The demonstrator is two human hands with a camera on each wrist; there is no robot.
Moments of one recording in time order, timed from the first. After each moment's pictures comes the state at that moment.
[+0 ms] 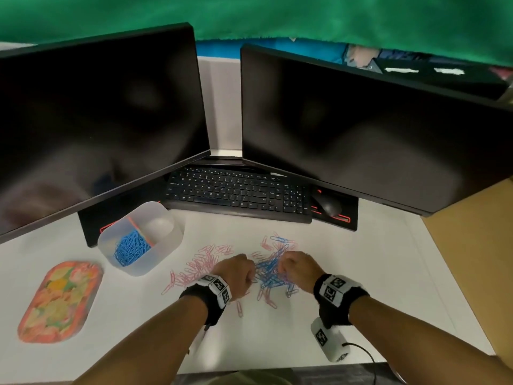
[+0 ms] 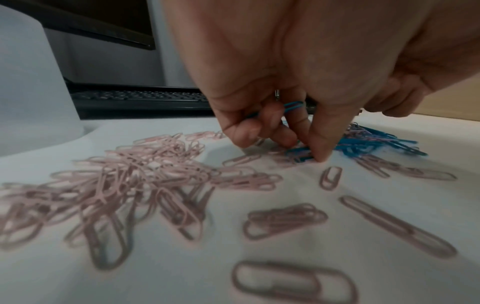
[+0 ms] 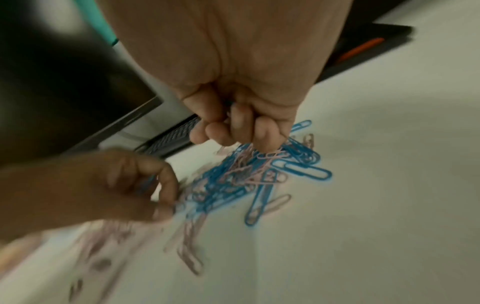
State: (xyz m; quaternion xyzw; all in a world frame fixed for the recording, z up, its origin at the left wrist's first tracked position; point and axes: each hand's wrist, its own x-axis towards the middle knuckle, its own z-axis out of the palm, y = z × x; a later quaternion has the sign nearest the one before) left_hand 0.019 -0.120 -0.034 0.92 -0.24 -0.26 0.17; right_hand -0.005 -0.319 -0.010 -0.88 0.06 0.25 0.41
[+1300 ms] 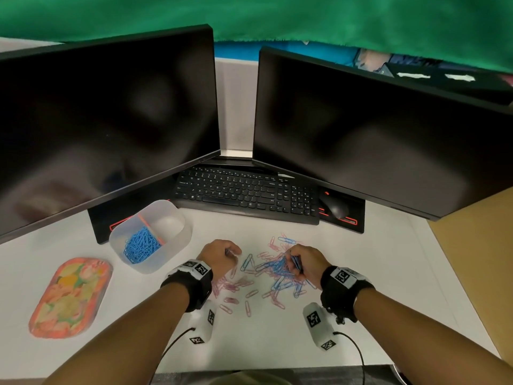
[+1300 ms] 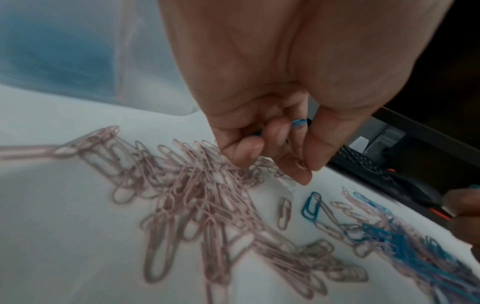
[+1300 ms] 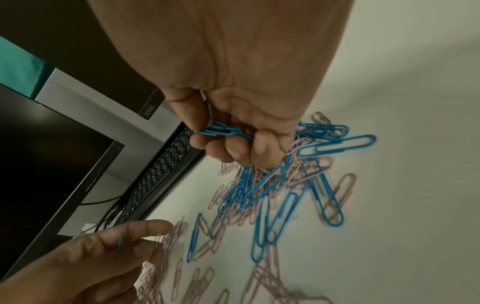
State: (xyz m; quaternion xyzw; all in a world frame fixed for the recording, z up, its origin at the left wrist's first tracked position) left_hand 0.048 -0.071 -0.029 0.88 0.01 -0.26 0.38; right_hand 0.010 -0.311 -0.009 -0.67 0.27 0.26 0.64
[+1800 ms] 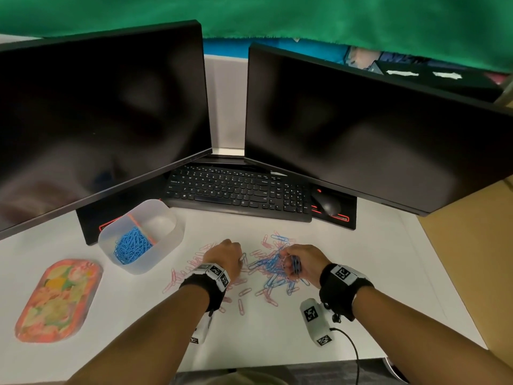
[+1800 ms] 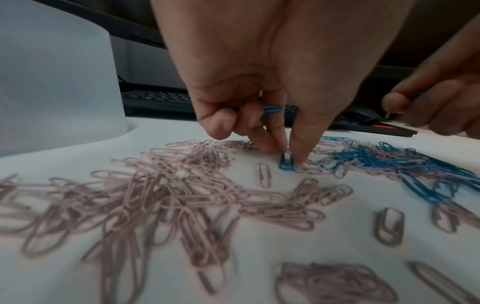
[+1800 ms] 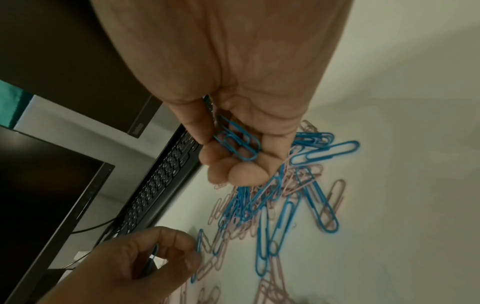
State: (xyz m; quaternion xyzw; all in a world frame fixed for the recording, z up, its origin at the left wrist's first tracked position) left_hand 0.042 -0.110 -0.027 0.95 -0.13 -0.25 0.11; right_hand 0.004 -0.322 0.002 -0.64 0.29 0.28 0.66
